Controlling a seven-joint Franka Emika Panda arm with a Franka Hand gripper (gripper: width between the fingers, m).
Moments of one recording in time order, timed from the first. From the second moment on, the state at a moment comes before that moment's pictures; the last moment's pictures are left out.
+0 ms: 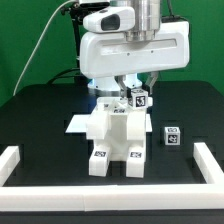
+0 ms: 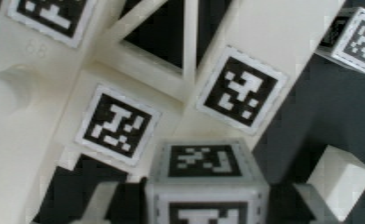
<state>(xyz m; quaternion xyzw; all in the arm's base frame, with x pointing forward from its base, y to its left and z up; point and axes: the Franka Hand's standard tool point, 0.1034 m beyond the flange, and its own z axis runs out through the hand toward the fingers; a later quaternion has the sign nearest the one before) 0.512 0.030 0.125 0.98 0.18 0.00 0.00</state>
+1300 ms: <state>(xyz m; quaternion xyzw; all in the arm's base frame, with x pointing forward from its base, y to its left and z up) 0.510 0.030 0.125 0.98 0.18 0.00 0.00</state>
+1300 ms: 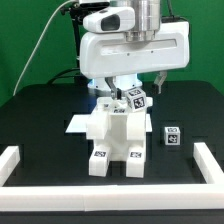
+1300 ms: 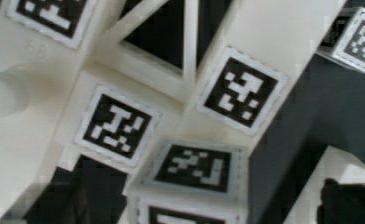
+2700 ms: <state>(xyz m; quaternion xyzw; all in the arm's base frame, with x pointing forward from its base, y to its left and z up) 0.512 0.031 0.121 1.00 0.09 -0.03 -0.02</state>
